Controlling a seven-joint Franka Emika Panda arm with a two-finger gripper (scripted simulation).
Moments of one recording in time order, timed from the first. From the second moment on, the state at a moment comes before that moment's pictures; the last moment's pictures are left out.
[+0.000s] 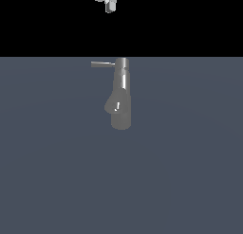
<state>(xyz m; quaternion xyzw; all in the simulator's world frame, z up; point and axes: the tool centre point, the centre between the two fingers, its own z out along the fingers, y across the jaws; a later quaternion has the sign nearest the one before) 0.037 0.031 0.411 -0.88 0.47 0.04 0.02</state>
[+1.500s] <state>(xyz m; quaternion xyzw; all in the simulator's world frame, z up) 0.163 0.072 0.272 -0.72 0.70 0.02 -0.01</state>
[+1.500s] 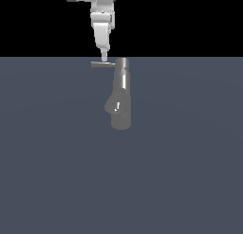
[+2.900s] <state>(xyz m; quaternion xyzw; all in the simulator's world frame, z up) 0.171 0.100 0.235 -0.69 0.72 0.03 -0.01</state>
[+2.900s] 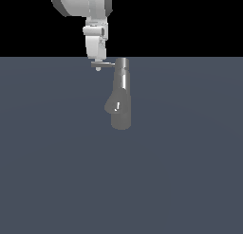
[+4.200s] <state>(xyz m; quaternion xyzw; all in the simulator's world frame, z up) 0.128 0.101 0.264 -0.69 0.73 0.03 -0.01</state>
